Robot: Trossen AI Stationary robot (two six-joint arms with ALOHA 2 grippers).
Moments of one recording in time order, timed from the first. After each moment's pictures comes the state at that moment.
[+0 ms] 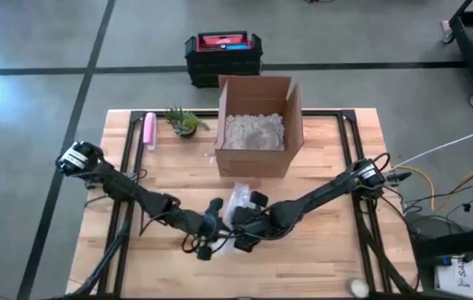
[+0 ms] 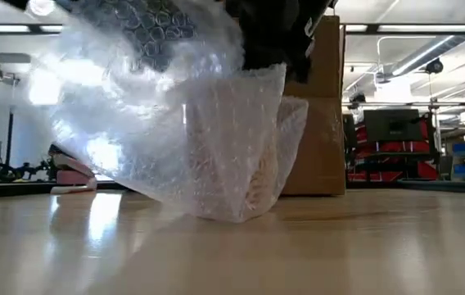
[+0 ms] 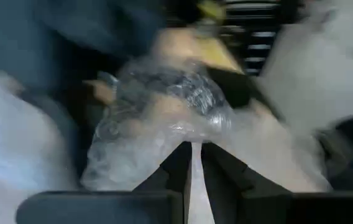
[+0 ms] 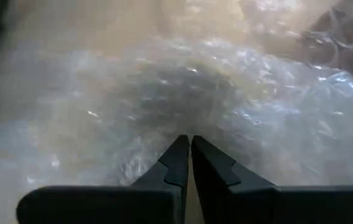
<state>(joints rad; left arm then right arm) -0.46 1.55 0.86 0.25 -0.29 -0.17 0.39 2.09 1.59 -0.66 0.42 0.61</state>
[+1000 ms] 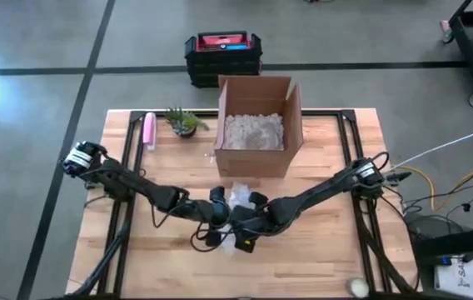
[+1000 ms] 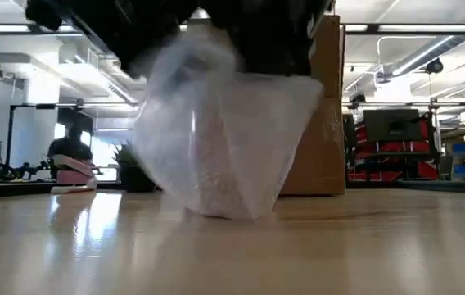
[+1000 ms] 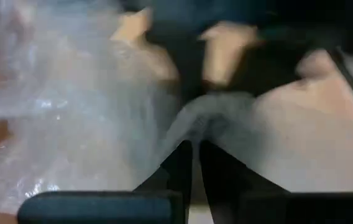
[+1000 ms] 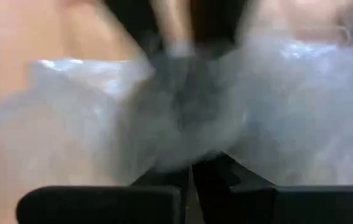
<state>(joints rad) -0.37 1.55 0.88 0.10 -0.21 -0.24 0.36 2.10 1.59 -0.72 0.29 0.61</state>
